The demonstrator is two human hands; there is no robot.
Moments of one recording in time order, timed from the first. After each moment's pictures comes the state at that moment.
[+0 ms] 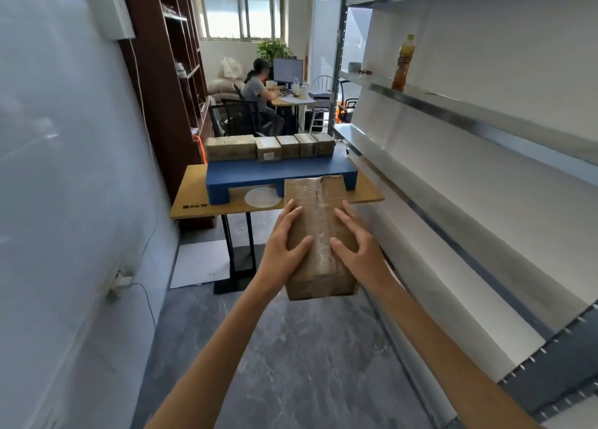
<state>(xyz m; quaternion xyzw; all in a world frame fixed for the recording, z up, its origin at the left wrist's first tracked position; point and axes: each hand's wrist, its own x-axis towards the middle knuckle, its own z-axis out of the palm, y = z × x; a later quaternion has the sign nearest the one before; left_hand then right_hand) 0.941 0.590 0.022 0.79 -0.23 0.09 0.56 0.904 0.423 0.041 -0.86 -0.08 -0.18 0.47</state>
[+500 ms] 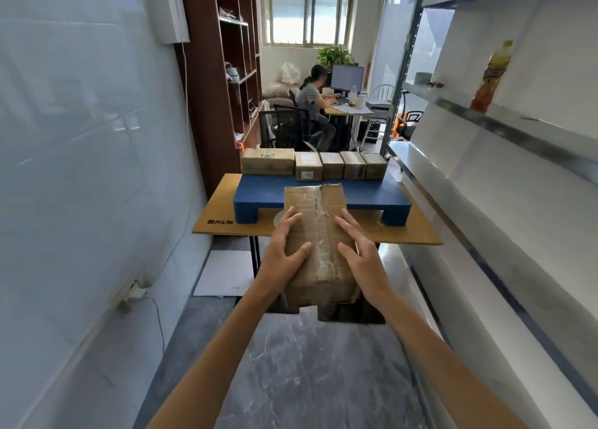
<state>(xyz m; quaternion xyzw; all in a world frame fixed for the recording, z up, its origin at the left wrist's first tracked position) 1.134 0.583 0.012 0.80 -0.14 0.15 0.56 1.134 0.413 0.026 -0.81 -0.15 -0.09 0.56</state>
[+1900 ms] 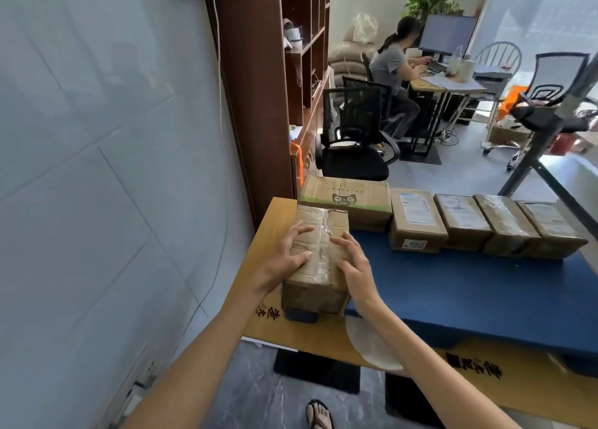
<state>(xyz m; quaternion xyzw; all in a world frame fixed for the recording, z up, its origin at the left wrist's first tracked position) 1.691 0.843 -0.071 0.83 -0.01 -0.01 0.56 1.706 0.670 -0.087 -0.75 -0.11 0.06 0.65</state>
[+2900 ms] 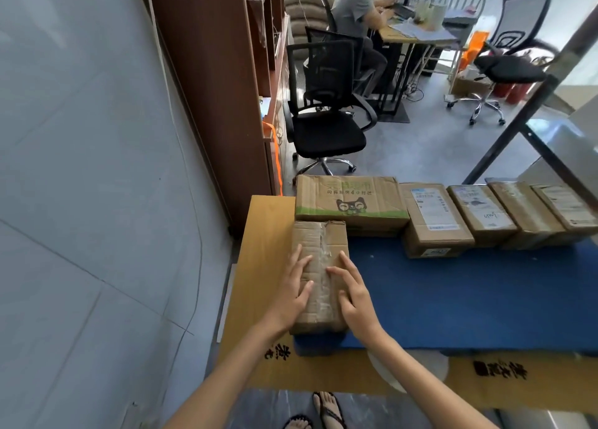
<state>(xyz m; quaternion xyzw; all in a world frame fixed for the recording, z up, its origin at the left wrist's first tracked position) 1.785 0.898 -0.183 0.85 -0.06 -0.06 0.51 1.786 0.727 -0.182 -0.84 -0.10 0.03 0.53</state>
